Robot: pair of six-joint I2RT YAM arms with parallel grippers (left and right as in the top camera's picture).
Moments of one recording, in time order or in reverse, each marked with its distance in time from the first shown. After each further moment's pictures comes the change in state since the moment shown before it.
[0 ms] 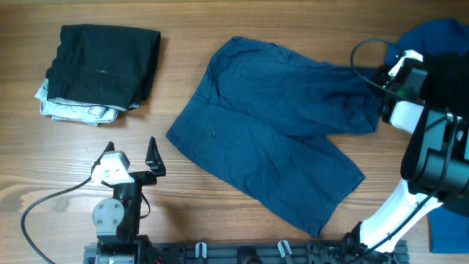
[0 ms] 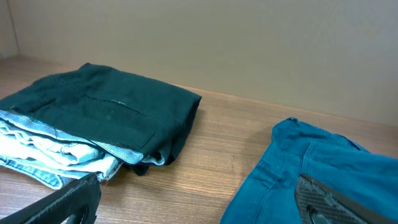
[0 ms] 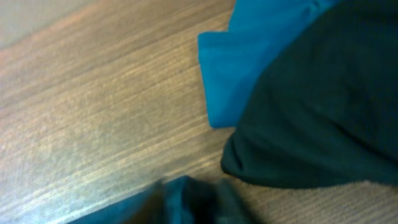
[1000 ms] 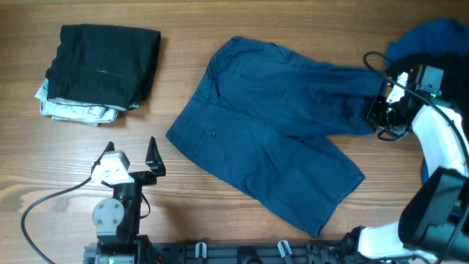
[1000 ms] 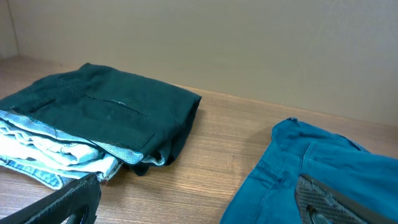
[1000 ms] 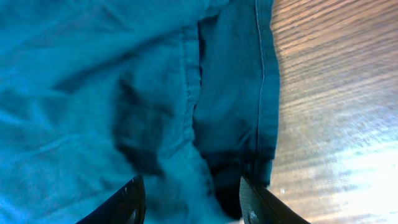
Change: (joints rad) left arm 0.000 0.000 0.000 0.000 0.000 0.000; right arm 0.000 -0.380 0.030 -1.051 -0.105 -0.077
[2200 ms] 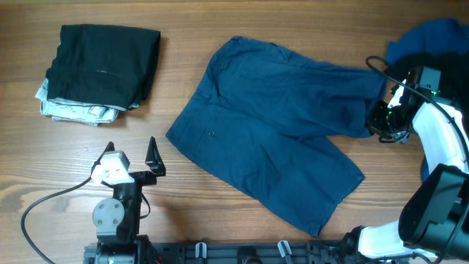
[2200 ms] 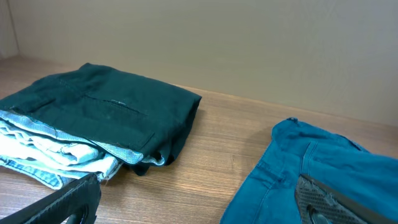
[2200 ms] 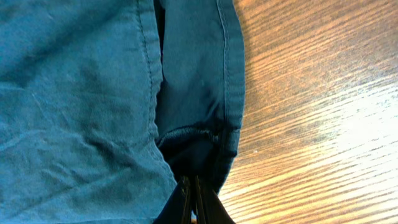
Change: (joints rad) left arm 0.000 0.000 0.000 0.000 0.000 0.000; right arm 0.000 -0.002 0.022 -0.127 0.088 0.064
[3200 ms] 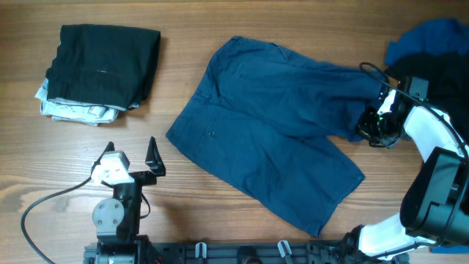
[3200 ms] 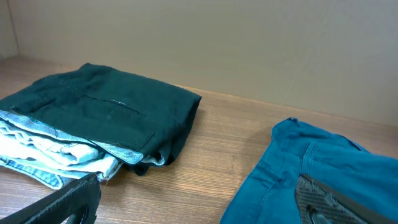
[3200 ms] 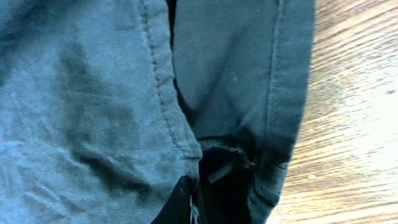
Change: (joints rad) left arm 0.000 0.000 0.000 0.000 0.000 0.000; right arm 0.000 0.078 -0.095 0.146 -0.119 0.040
